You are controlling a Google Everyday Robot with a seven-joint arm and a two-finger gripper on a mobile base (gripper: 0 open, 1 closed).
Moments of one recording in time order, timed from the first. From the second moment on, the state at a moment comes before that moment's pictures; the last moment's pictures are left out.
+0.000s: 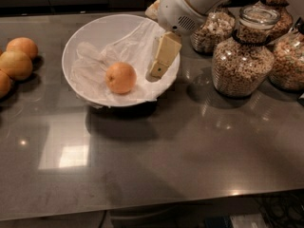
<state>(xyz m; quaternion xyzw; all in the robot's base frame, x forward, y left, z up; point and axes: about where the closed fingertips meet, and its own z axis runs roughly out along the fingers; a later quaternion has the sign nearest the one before) 0.562 -0.003 0.976 -0.69 0.64 0.11 0.32</state>
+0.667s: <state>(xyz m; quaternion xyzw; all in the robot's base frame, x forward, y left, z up) 0.583 0.030 0.945 -0.71 0.63 0.11 0.30</state>
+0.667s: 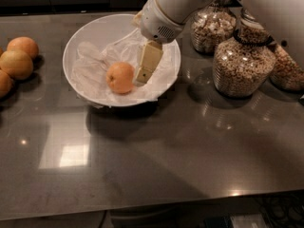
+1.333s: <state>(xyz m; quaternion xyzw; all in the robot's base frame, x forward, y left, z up) 0.588 0.041 0.931 -0.72 0.63 0.12 0.28</state>
